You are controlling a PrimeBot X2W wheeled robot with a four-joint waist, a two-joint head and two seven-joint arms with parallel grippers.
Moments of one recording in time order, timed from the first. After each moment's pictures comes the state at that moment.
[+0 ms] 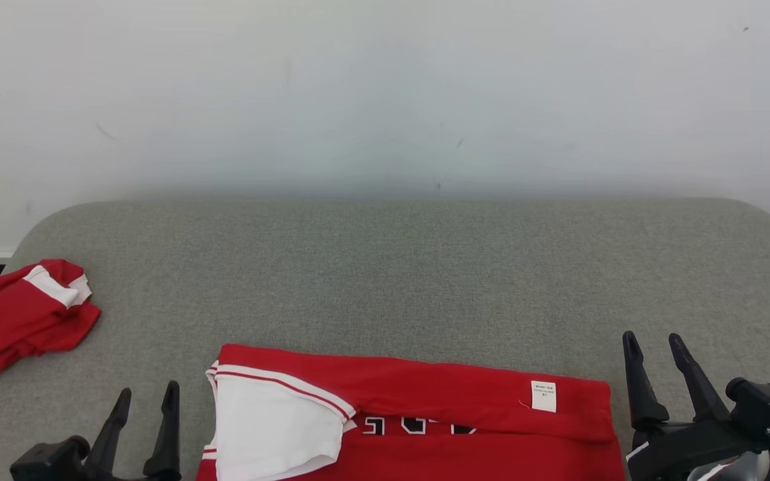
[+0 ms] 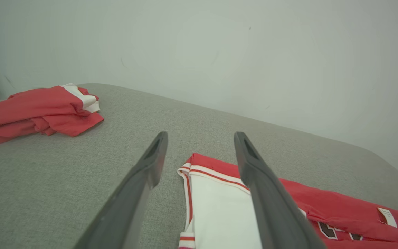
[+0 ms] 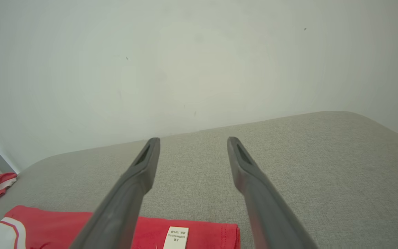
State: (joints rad) left arm -0.04 0.29 -0.32 0.25 -0.56 0.05 -0.26; right arm -0.02 -0.05 -0.10 0.24 0.33 0.13 -0.19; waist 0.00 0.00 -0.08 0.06
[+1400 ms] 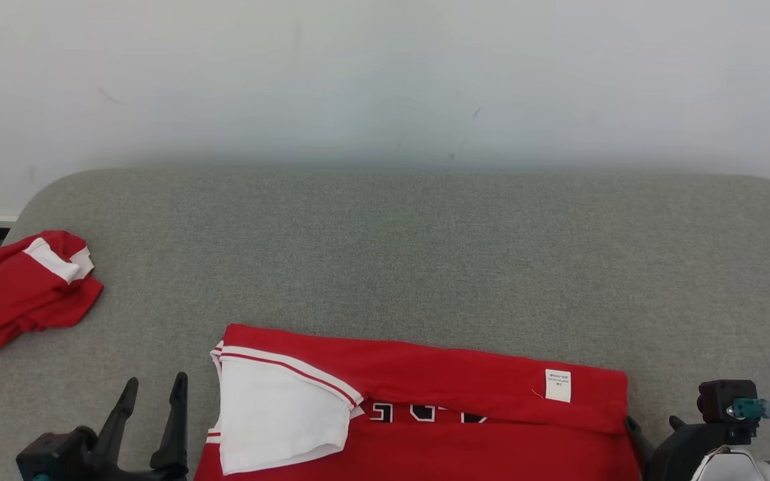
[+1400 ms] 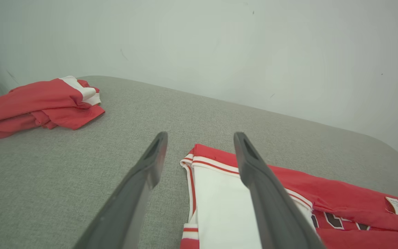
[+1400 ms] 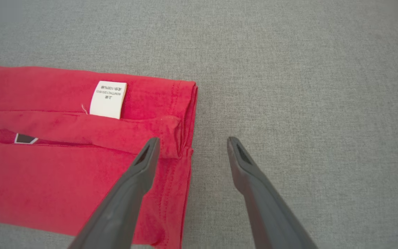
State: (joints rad) left arm -0.04 0.32 -0.35 0.17 -0.55 0.10 -0.22; right arm 0.01 -0.05 -0.20 0.22 0.15 0.13 0.44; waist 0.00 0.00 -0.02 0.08
